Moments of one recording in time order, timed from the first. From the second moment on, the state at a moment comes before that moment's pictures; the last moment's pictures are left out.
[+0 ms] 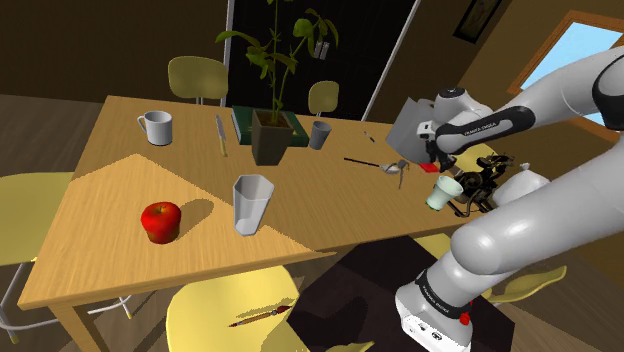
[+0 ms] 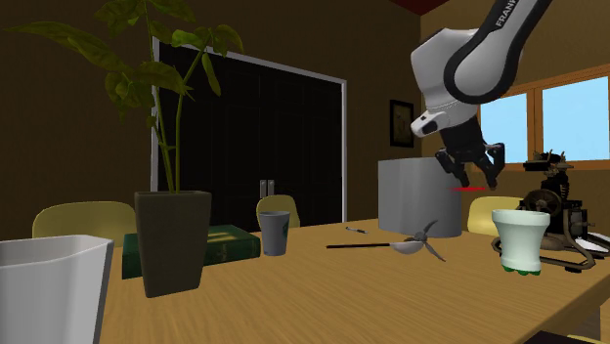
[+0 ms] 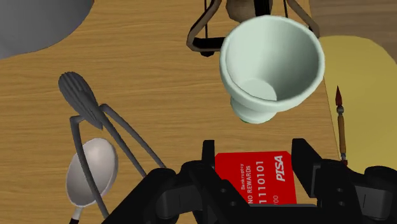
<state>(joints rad) -0.37 -0.22 -0.52 -2.51 -0.97 2.36 -1.35</state>
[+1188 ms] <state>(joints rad) -0.39 0.03 -0.56 -2.53 -1.10 2.60 -1.15</state>
